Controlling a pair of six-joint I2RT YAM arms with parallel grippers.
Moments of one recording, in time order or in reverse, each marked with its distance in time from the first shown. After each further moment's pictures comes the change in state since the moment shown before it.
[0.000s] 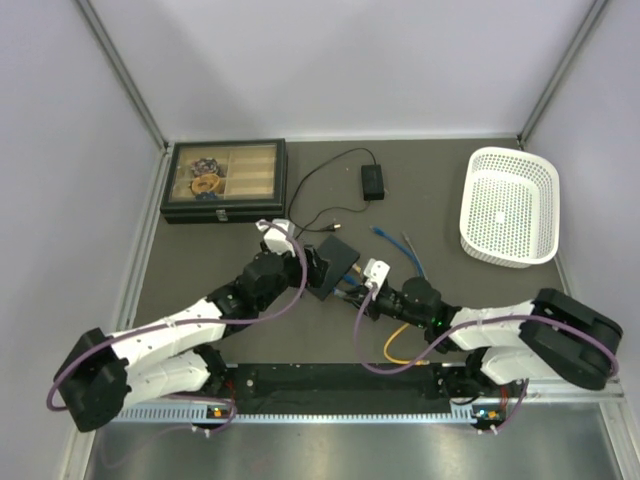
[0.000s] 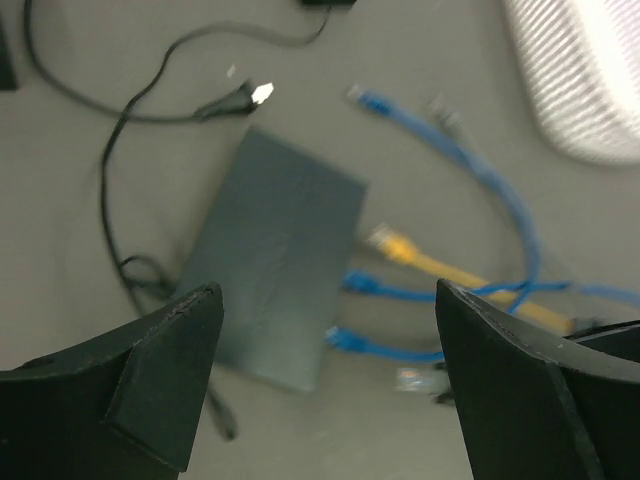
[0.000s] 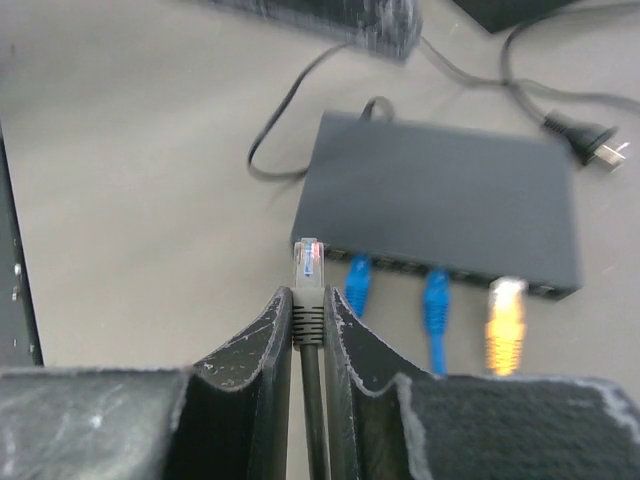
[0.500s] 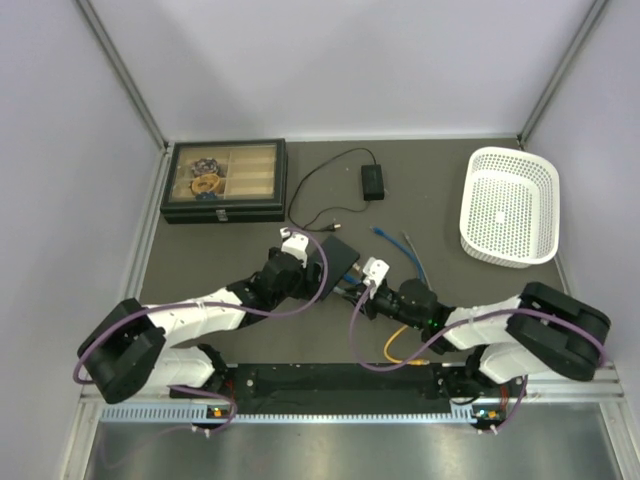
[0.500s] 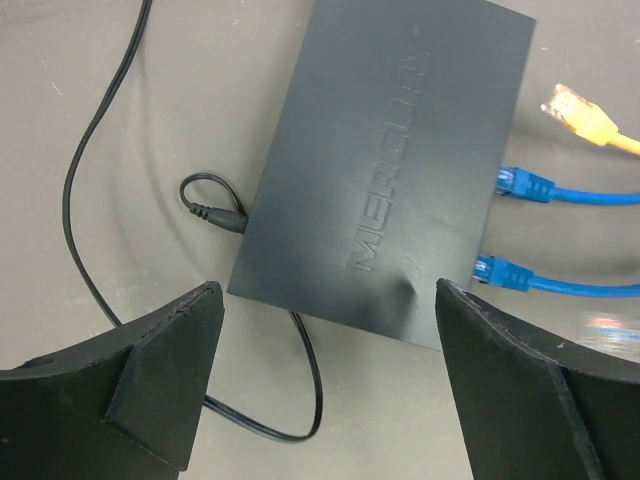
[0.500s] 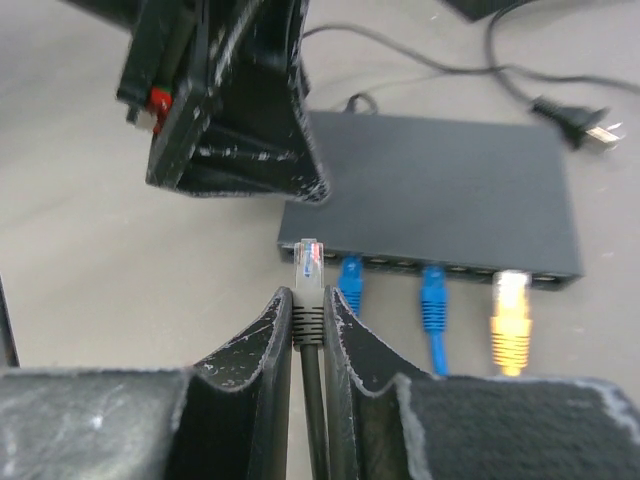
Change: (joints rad) left arm 0.029 0.233 0.000 -0.087 0.016 0.199; right arm 0.028 0.113 -0.005 0.110 0.078 0.043
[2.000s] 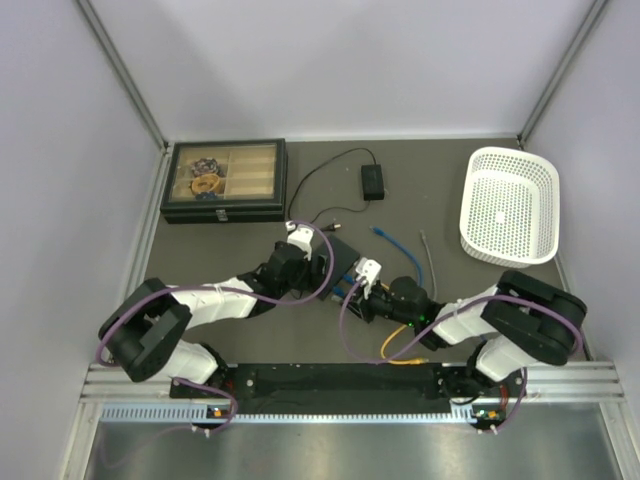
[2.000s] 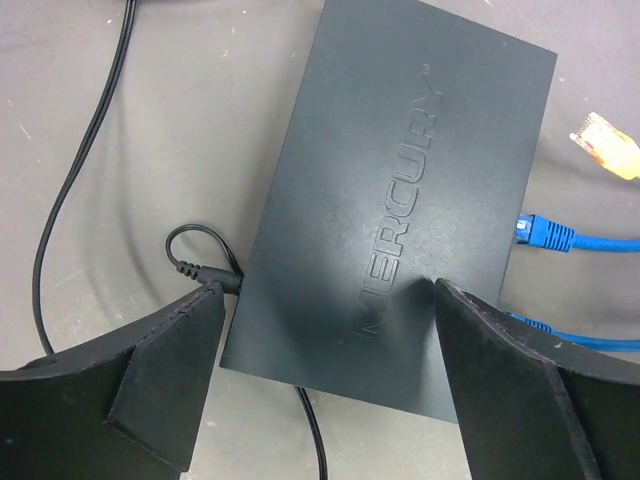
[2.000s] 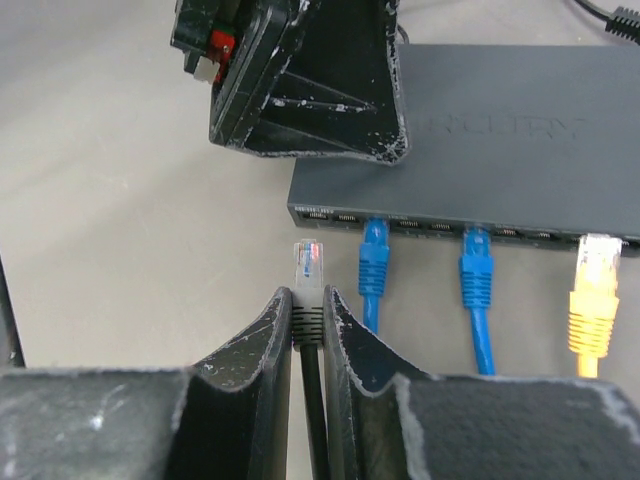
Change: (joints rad) left arm 0.056 0.165 0.047 0.115 0.068 0.030; right arm -0.026 0.097 0.034 -0.041 -0.069 0.060
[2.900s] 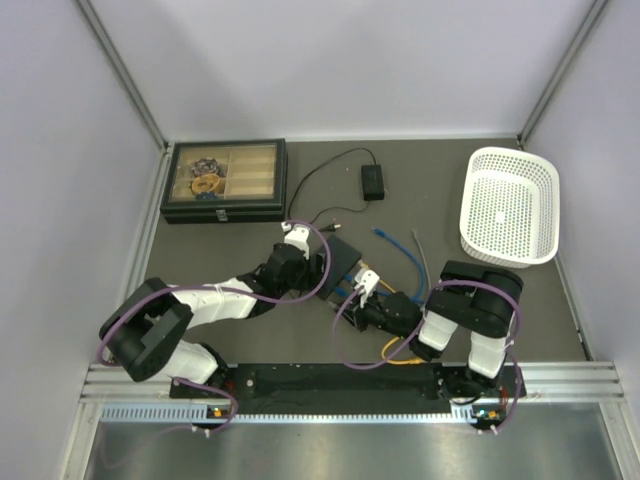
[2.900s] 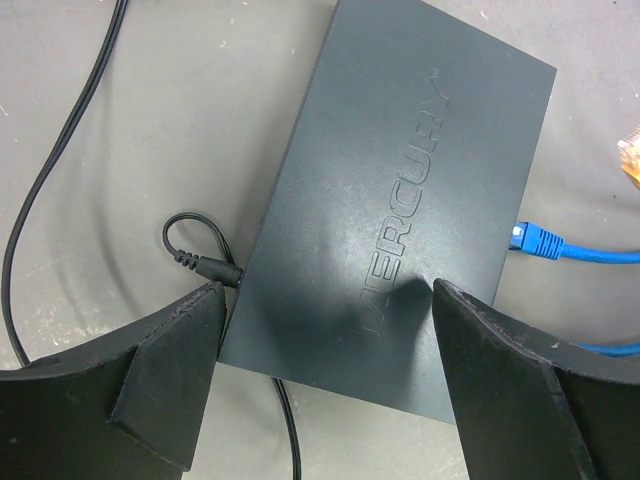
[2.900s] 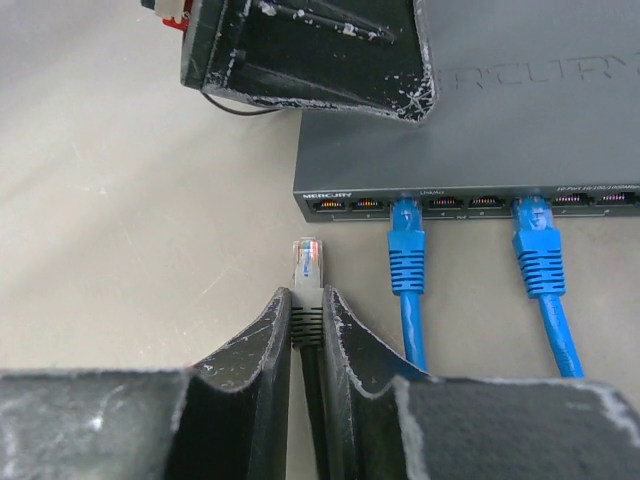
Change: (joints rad) left arm 0.007 0.005 -0.013 0.026 0.018 -0.089; right arm 0.088 0.345 -0.037 0.422 0.146 0.111
